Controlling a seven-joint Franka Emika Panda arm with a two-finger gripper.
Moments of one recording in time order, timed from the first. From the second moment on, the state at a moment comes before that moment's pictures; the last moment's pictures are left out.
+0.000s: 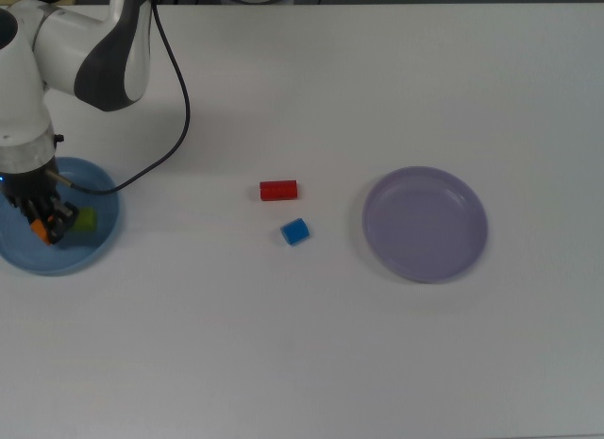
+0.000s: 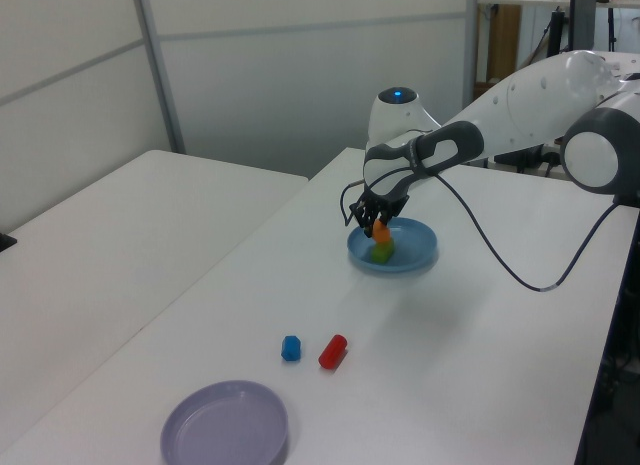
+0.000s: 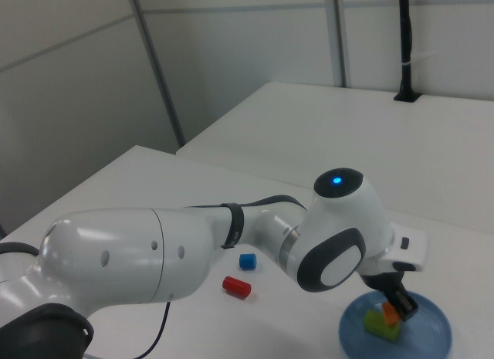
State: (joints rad) arm -0.36 0.55 -0.03 -1.60 -0.05 2.43 0.22
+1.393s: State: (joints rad) arm -0.06 0.45 0.08 -1.62 -0.05 2.13 -0.06
